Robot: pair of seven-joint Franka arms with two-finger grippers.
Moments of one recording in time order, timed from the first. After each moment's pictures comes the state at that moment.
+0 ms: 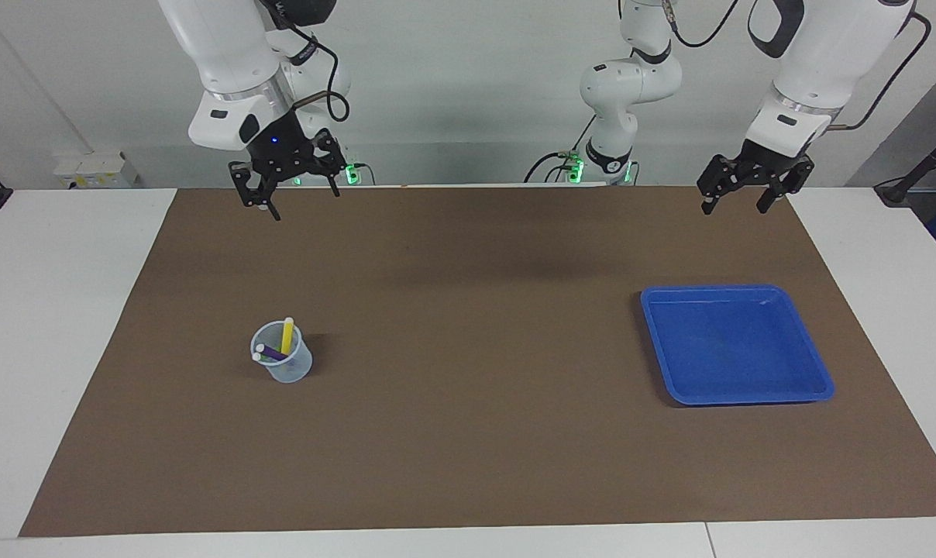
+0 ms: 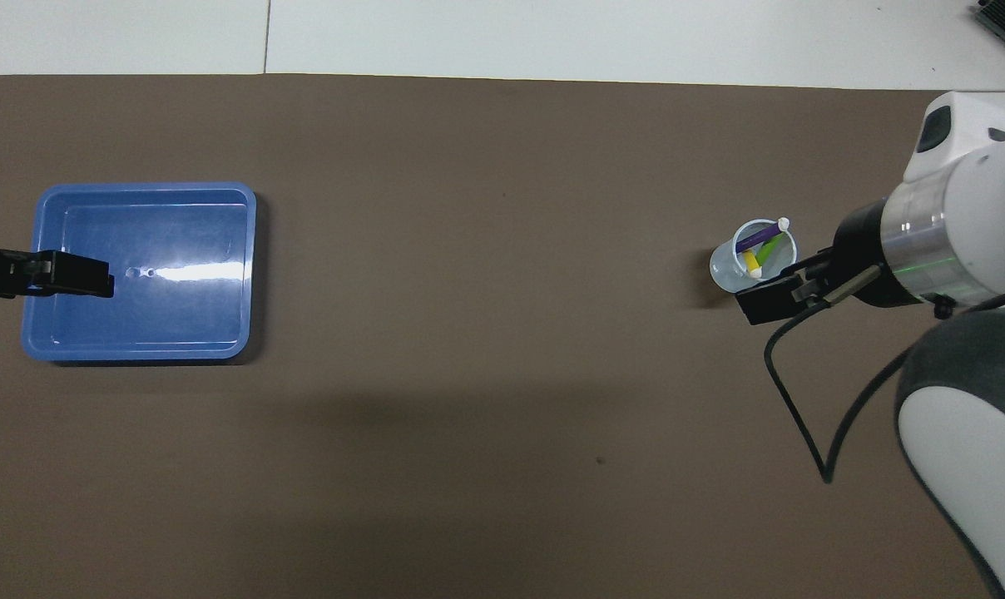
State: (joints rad) left arm 0.13 -0.11 -0.20 -1.72 -0.02 1.66 0.00; right arm 0.06 -0.02 0.10 -1.56 0.09 1.54 -0.22
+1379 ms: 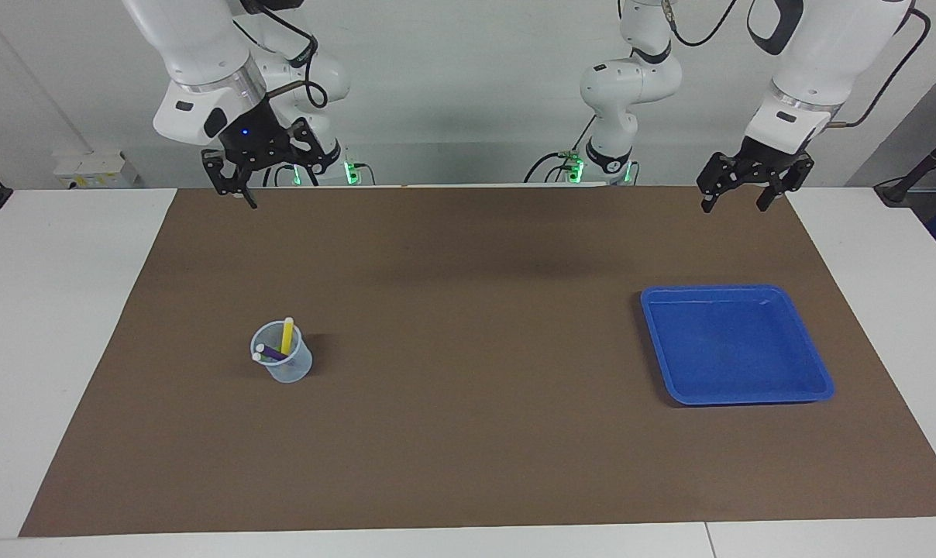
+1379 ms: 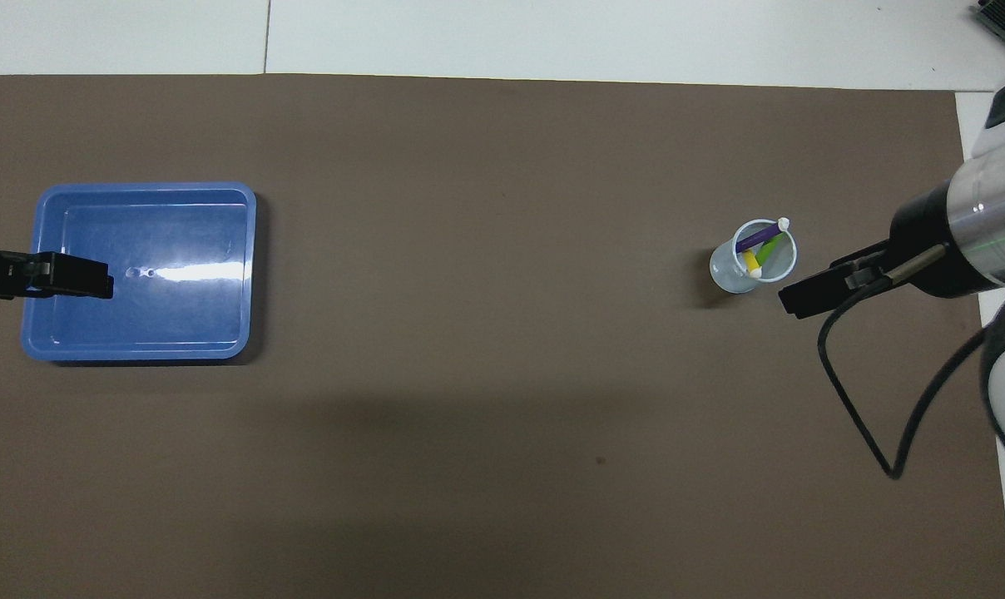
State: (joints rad) left arm 0.14 -0.11 -0.19 -1.72 -0.02 1.66 0.00; right arm 0.06 0.04 0.10 -1.45 0.08 1.46 -0.20
